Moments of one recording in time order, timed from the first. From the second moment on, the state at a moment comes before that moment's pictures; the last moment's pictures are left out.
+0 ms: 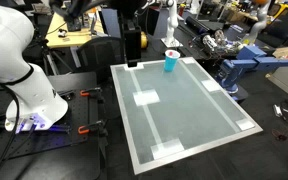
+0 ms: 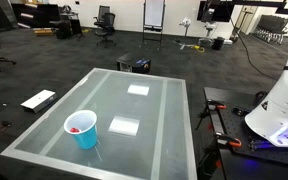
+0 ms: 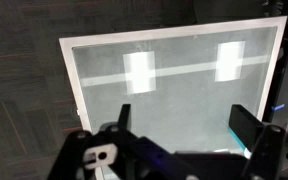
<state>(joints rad) -0.11 -0.70 -0.35 -2.47 -0.03 1.86 -0.33</state>
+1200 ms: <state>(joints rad) -0.11 -0.60 -0.28 -2.47 -0.04 2.08 -0.33</state>
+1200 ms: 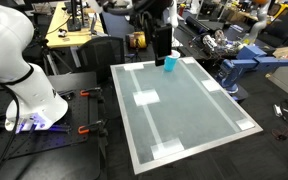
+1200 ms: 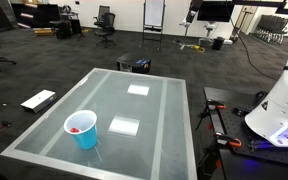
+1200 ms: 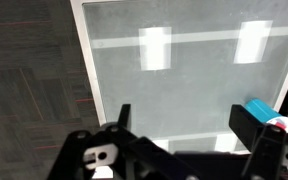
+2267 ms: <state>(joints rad) -0.10 -0.30 -0.12 -2.40 -0.12 2.39 -0.17</state>
